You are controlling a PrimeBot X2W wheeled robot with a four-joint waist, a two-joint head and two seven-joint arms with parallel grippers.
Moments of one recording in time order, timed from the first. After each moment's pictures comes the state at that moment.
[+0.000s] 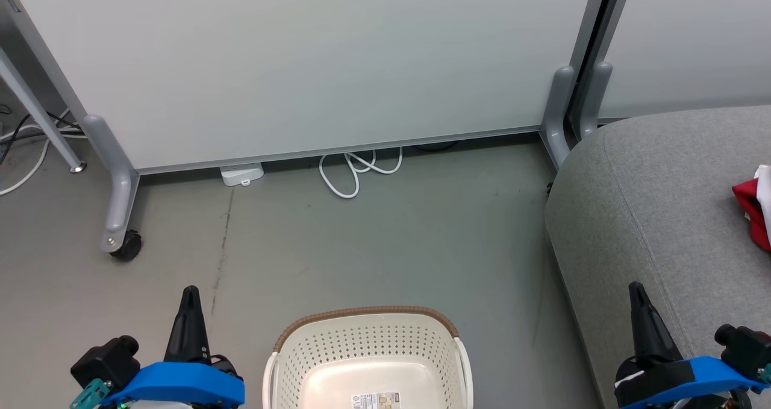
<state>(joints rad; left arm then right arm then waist) -0.02 0.05 -0.01 0.28 -0.54 -0.07 -0.16 -0.03 -0.06 -0.06 0.28 0.53 0.13 -0.16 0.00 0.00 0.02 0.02</state>
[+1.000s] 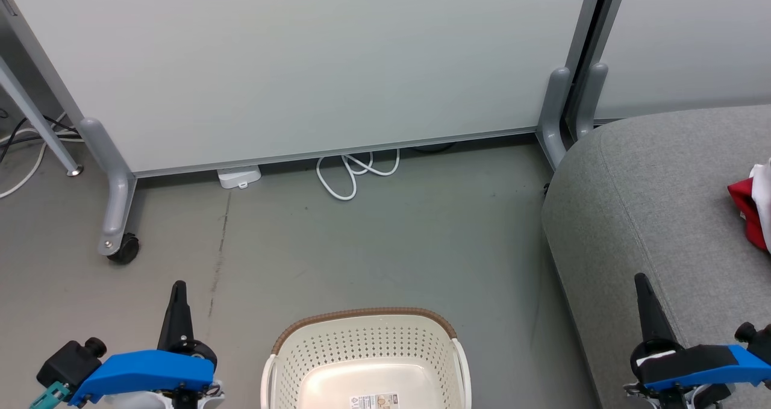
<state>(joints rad) -0.05 0.05 0.03 0.27 -0.95 -0.09 -0.05 -0.06 -0.06 -0.08 0.27 0.95 0.13 -0.05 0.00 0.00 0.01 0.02</state>
